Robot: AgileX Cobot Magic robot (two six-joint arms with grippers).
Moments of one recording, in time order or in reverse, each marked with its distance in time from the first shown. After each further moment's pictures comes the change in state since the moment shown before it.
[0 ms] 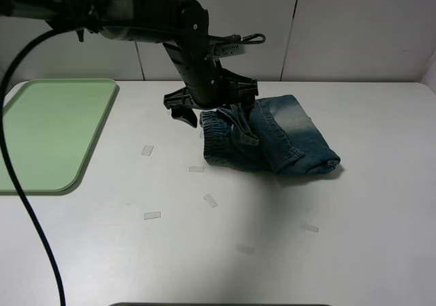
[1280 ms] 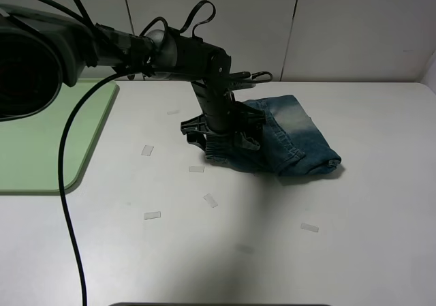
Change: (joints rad) left arm -0.025 0.200 -0.108 0.000 -0.016 -0.057; right arm 0.000 0.000 0.000 0.000 0.000 0.000
